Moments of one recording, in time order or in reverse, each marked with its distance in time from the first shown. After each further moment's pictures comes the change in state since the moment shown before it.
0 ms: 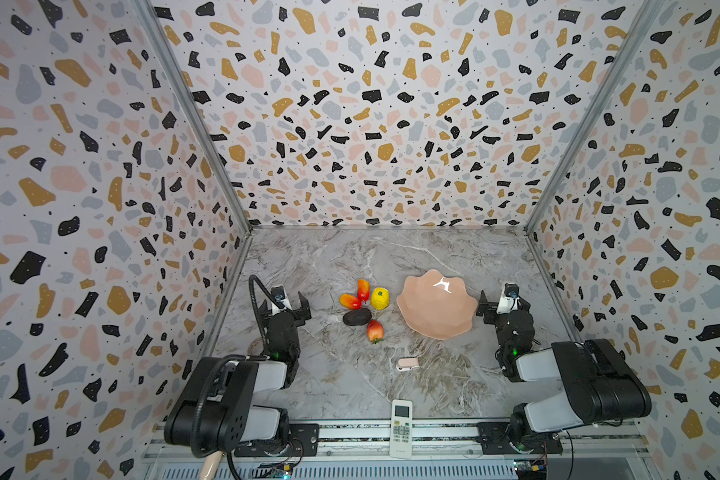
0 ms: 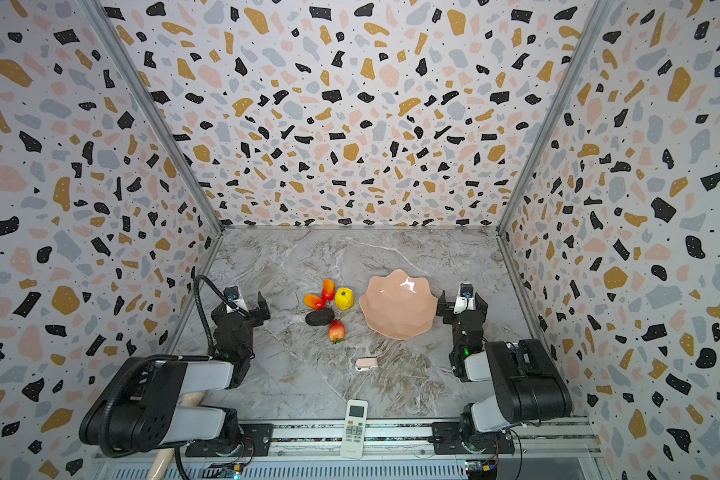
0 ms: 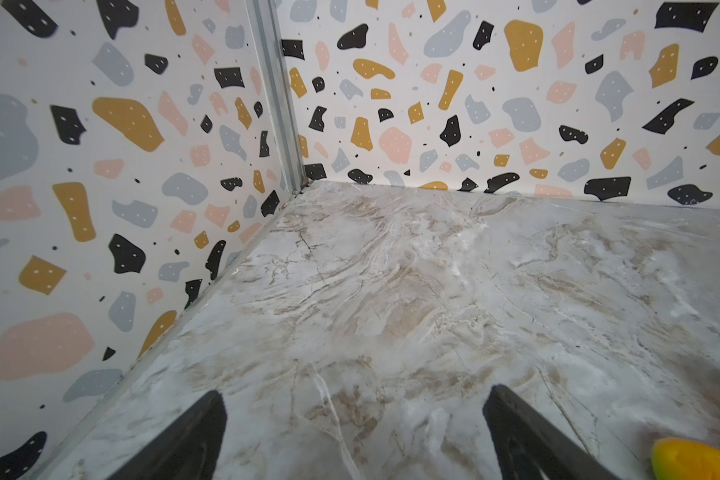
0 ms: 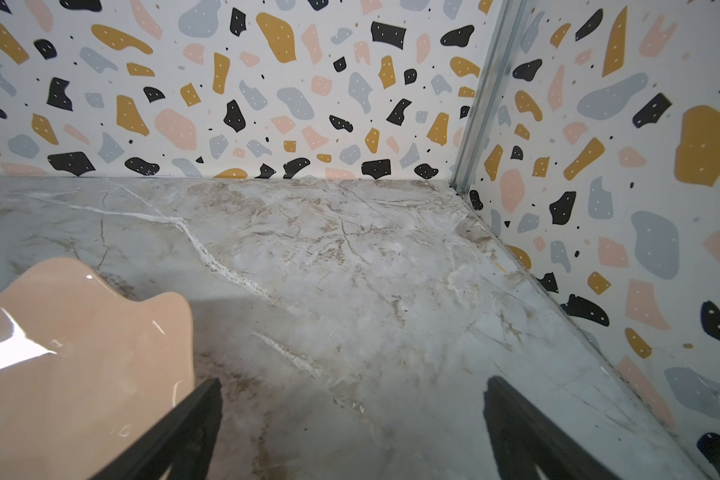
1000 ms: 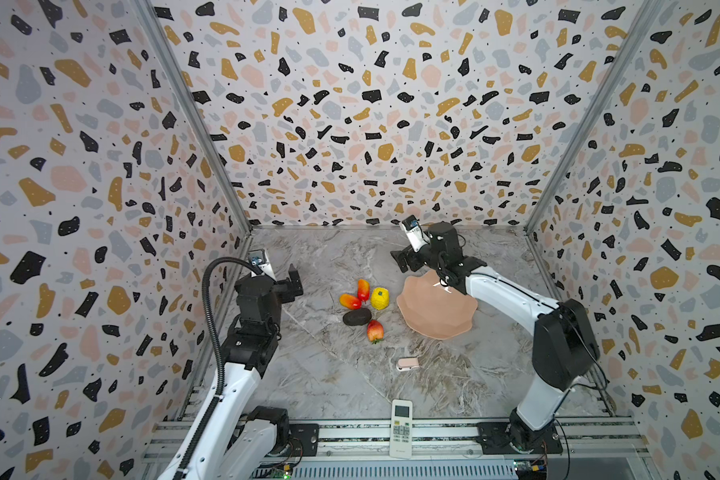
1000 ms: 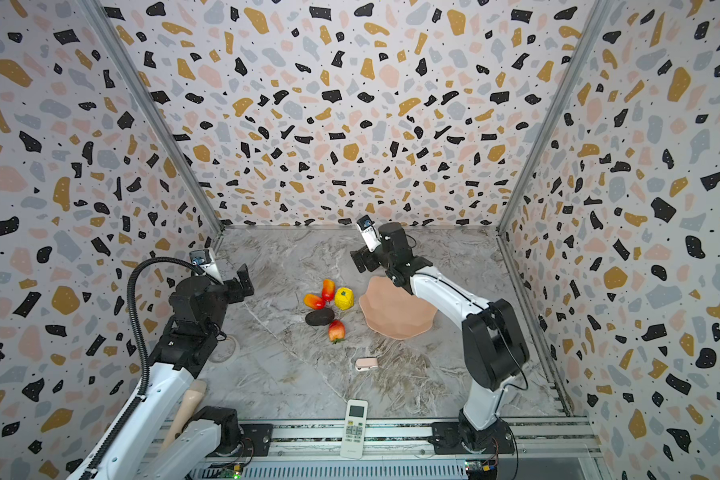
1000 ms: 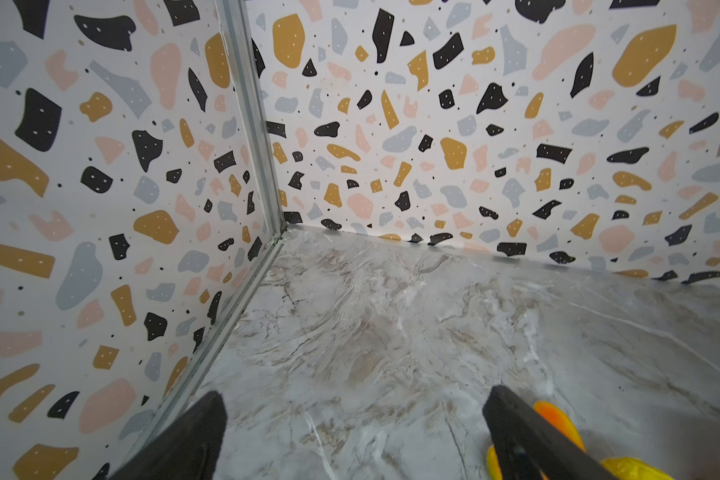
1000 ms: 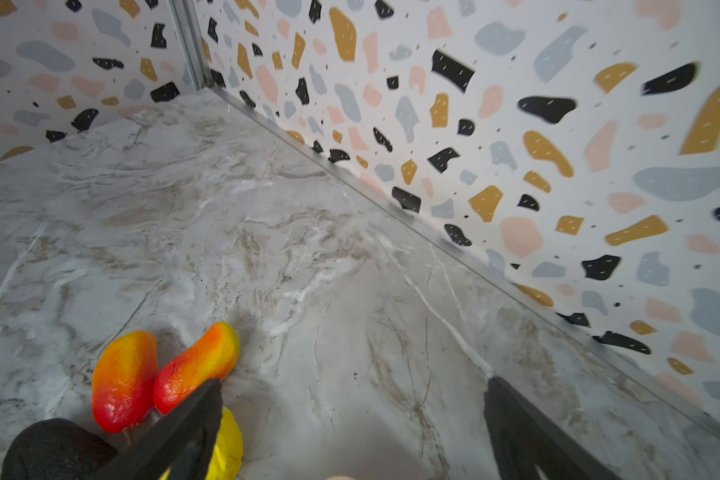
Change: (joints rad) left arm -0.004 -0.498 0.576 -1.196 0.125 -0.069; right arm 0.440 0.386 1.316 -1.249 -0.334 -0.136
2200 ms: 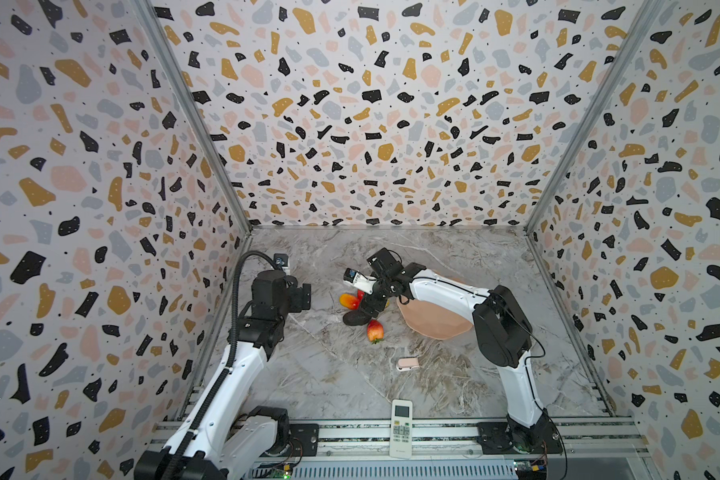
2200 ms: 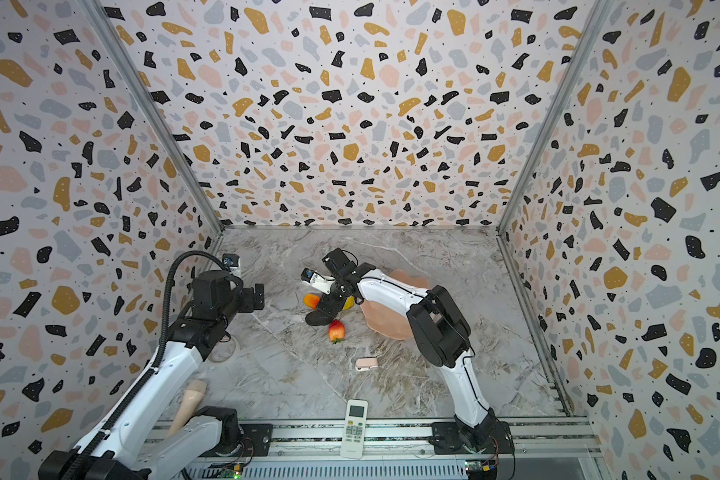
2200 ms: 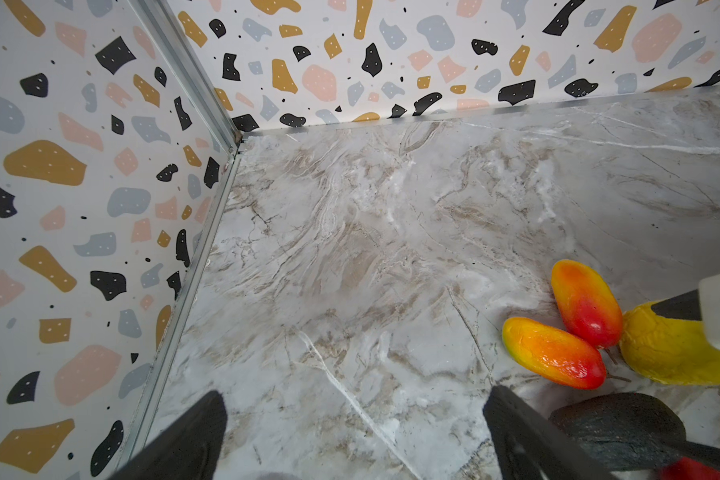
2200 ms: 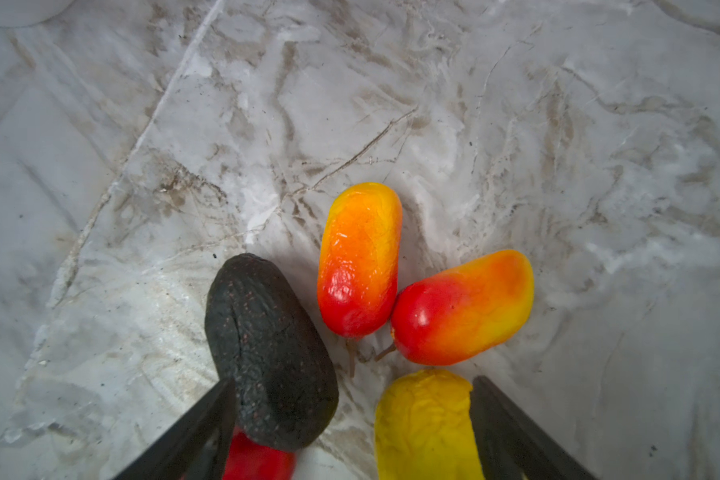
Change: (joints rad) left arm 0.002 0.164 0.023 -0.145 0.102 0.103; right arm 0.249 0.278 0.190 -0.414 -0.148 -0.272
